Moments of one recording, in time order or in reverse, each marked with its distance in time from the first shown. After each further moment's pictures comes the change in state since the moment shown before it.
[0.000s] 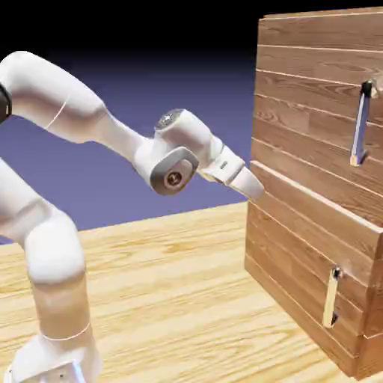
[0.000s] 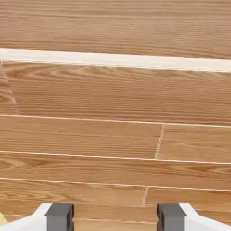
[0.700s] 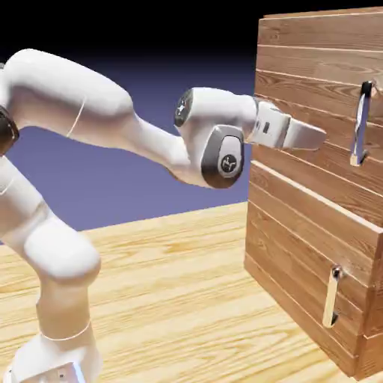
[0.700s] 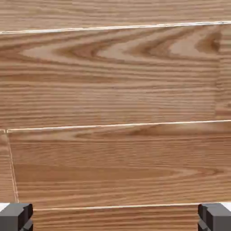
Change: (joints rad) arm 0.410 0.050 -0.761 0.337 -0.704 0.402 0.369
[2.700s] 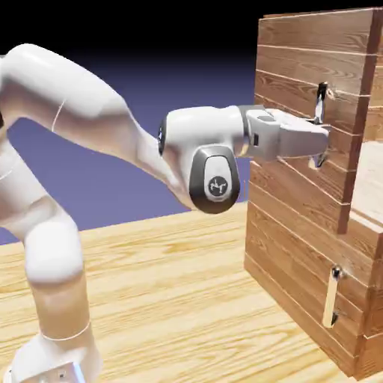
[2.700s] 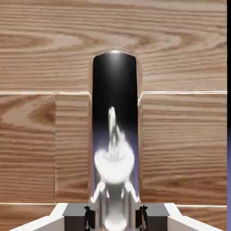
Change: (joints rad) arm -0.547 0.022 0.348 -0.150 0.197 0.268 -0.097
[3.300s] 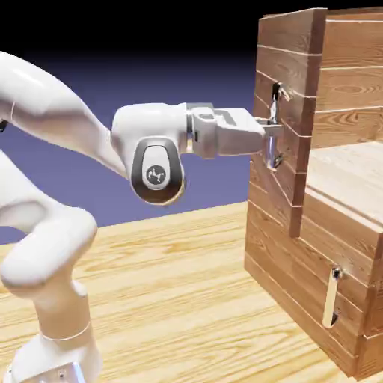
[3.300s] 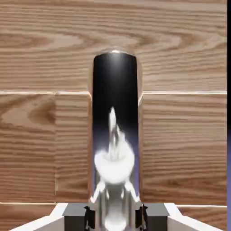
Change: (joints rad) arm -0.631 -0.209 0.499 -0.164 -0.079 0.010 0.319
